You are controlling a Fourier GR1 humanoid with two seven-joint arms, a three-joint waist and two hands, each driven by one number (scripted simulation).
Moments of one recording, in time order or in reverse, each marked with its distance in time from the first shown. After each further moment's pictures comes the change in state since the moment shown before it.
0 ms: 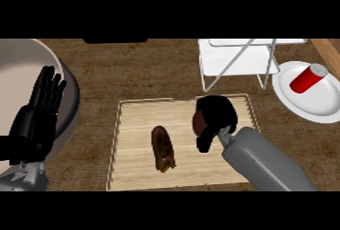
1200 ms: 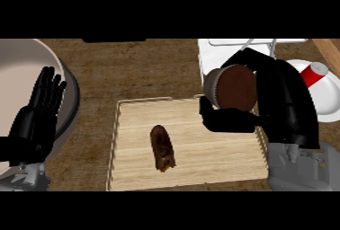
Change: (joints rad) left arm 0.007 -0.022 0.013 -0.014 -0.019 -0.012 0.020; right arm -0.005 0.028 -0.351 -0.687 0.100 -0.104 0.347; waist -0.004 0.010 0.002
